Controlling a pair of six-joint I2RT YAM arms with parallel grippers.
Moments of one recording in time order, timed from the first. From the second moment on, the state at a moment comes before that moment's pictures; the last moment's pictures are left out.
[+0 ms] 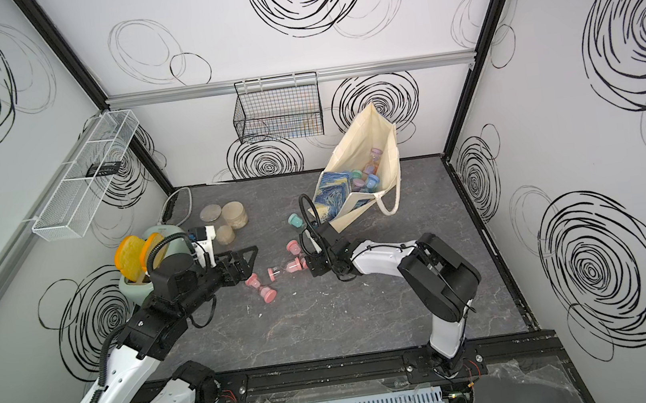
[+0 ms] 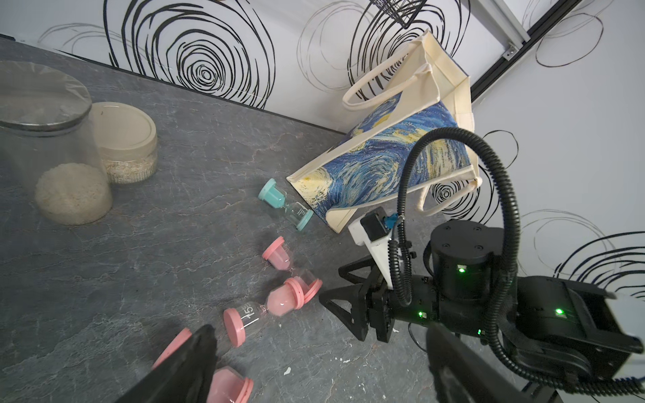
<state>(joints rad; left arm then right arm) -0.41 0.72 0.74 -0.41 0.08 -0.54 0.78 1.78 0.98 -0.07 0.00 0.28</state>
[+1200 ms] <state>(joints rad) -0.40 0.75 0.73 -0.40 0.08 -0.54 0.82 1.95 1.07 0.01 0.07 0.23</state>
